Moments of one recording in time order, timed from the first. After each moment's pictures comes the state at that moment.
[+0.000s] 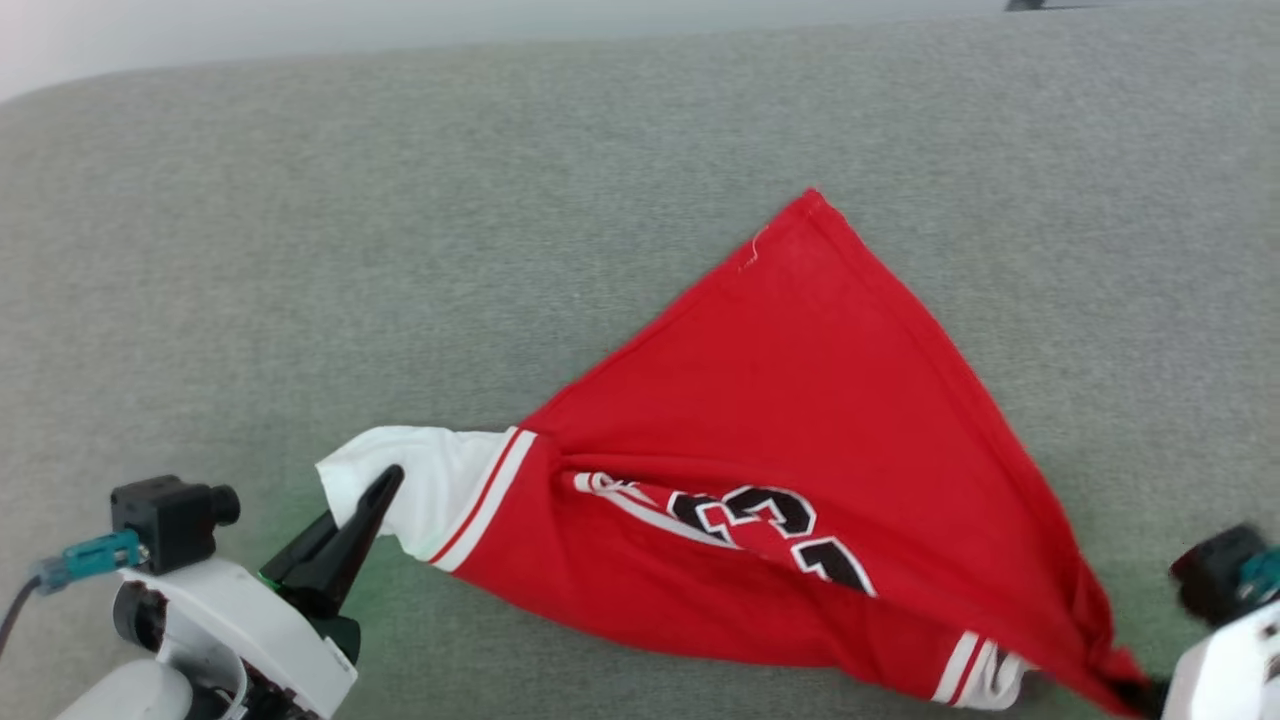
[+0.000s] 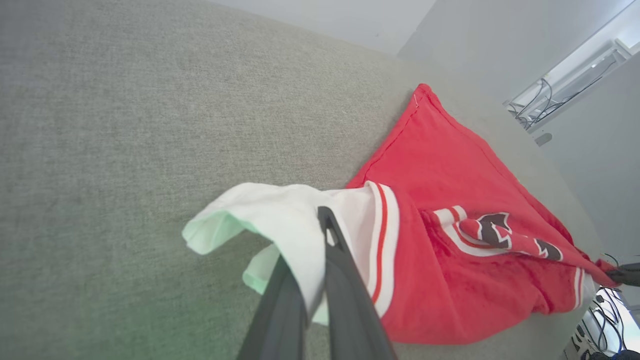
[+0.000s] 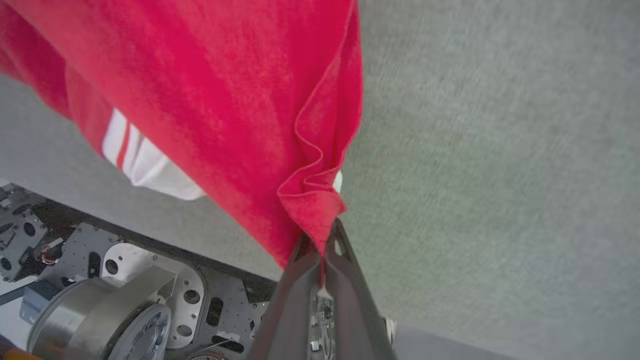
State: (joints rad) left arm -0.26 0.80 -0.60 -0.03 -1.13 -0.03 -0.13; right arm 0.09 -0.55 0.05 -0.40 0.55 0.13 1.08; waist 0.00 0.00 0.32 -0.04
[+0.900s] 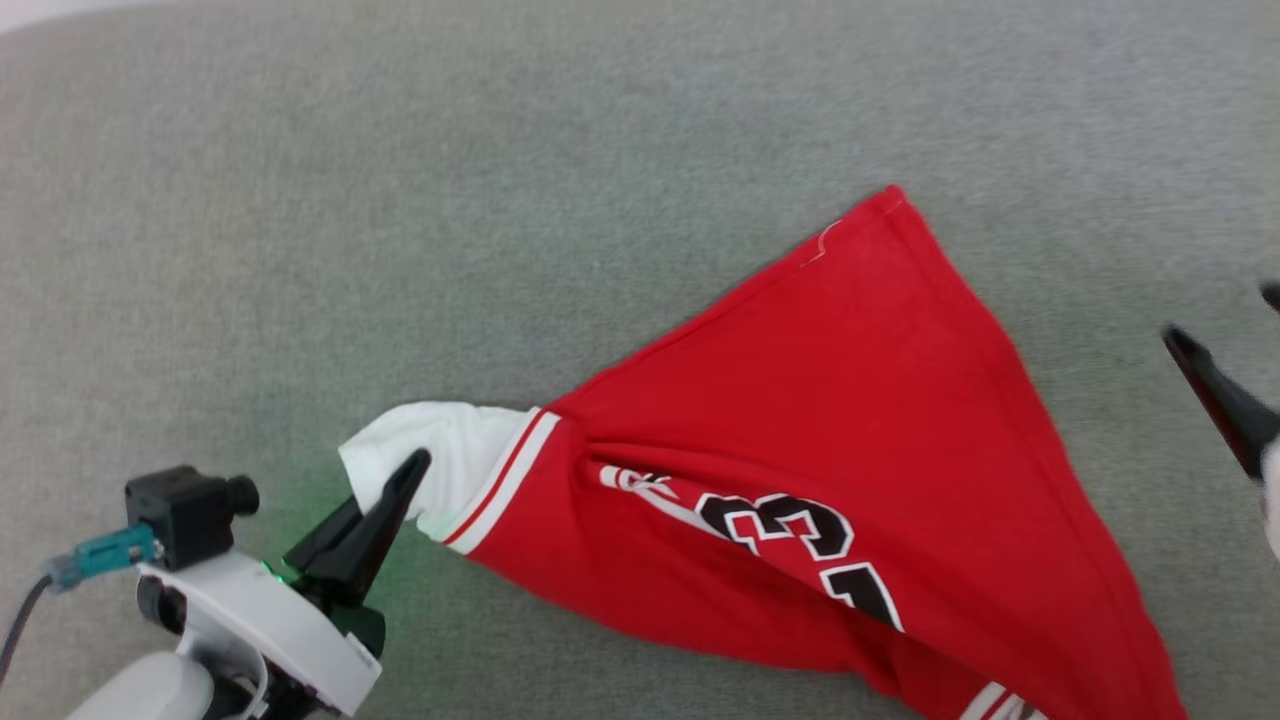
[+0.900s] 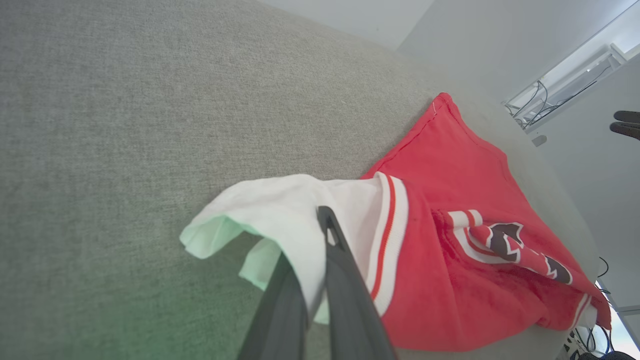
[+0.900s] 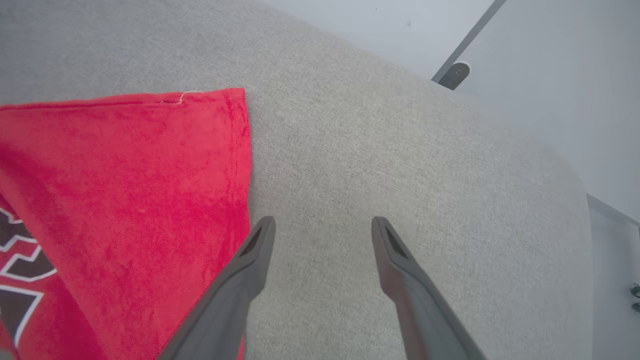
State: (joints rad) left arm -0.26 0.79 -0.61 -0.10 -1.12 -0.01 -0.15; right arm -0.27 -0.57 -0.02 -0.50 0.45 0.13 0.92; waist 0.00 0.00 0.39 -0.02
